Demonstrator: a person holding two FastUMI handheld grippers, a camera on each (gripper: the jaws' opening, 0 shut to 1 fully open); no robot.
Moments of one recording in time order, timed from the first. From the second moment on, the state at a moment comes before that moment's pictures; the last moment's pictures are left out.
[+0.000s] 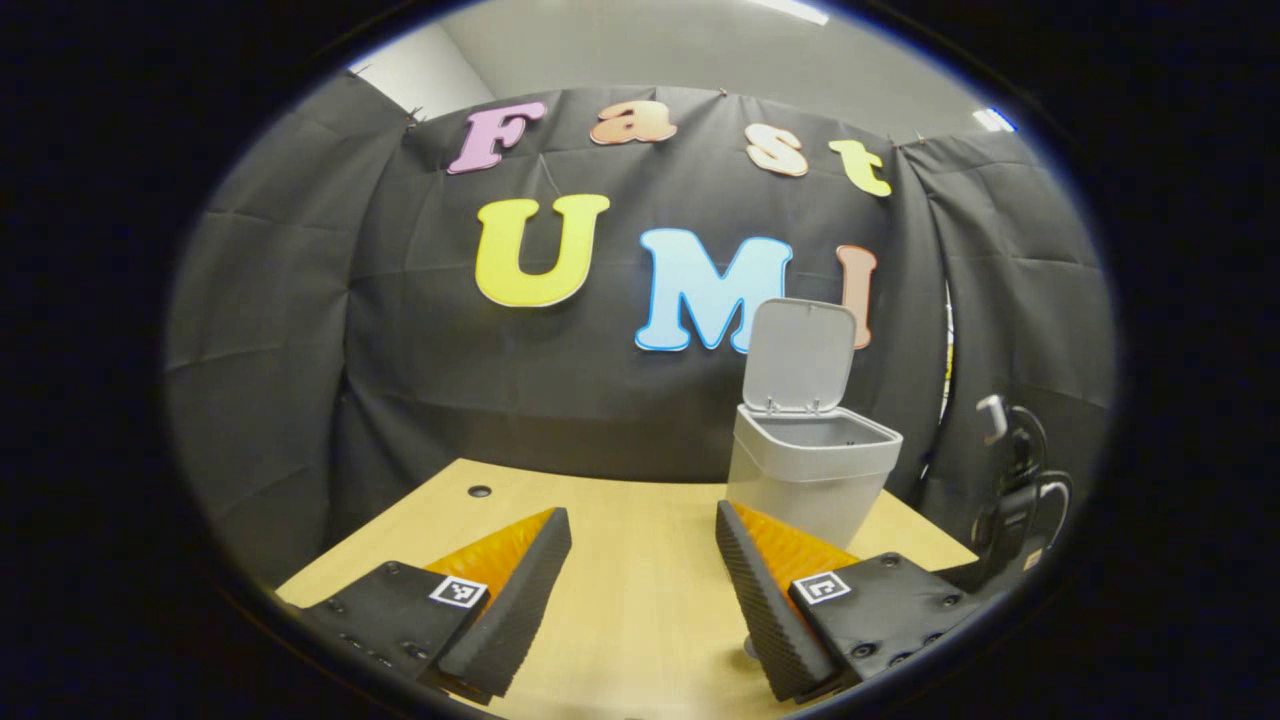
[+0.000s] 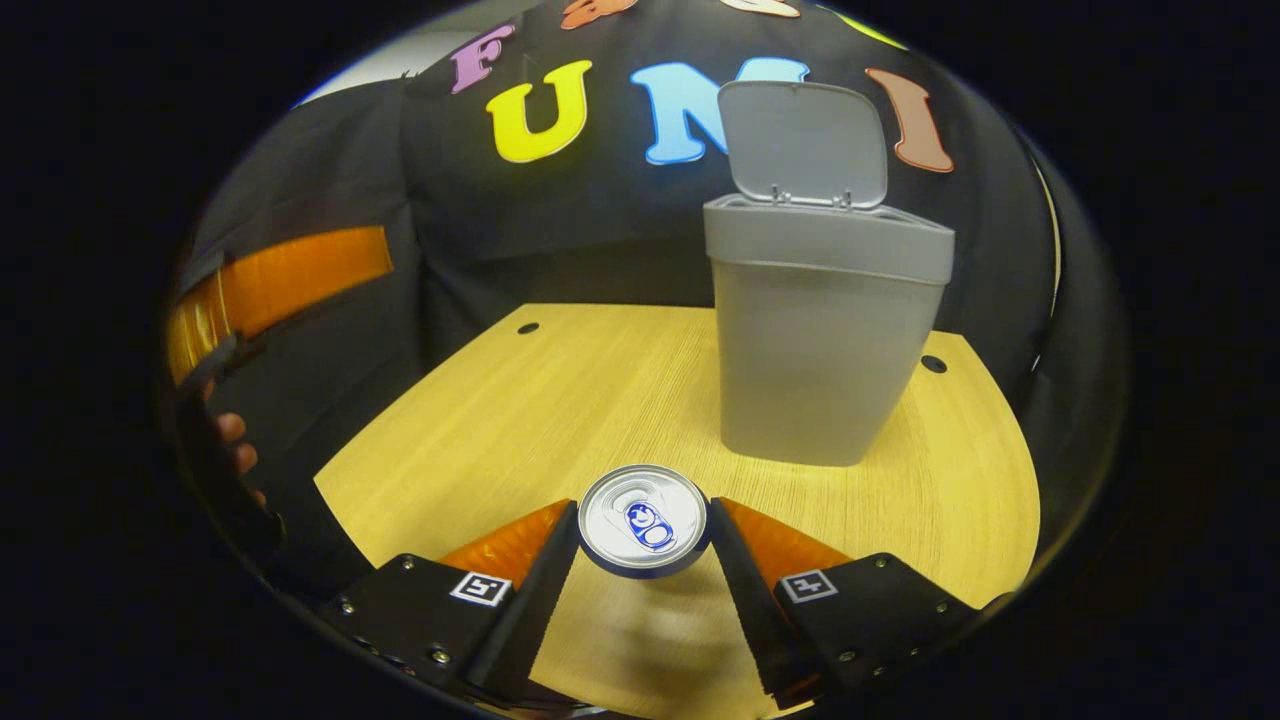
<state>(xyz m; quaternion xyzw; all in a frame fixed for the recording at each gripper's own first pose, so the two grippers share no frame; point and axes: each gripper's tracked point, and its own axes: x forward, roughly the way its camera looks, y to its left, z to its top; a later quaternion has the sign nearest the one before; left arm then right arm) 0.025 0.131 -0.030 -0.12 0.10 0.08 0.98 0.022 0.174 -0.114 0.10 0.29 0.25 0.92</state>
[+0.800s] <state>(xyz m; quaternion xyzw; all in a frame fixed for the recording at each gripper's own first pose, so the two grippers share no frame) 0.036 0.115 -0.031 -0.13 0.10 0.07 0.98 0.098 0.111 0.019 0.14 0.10 0.20 0.96</state>
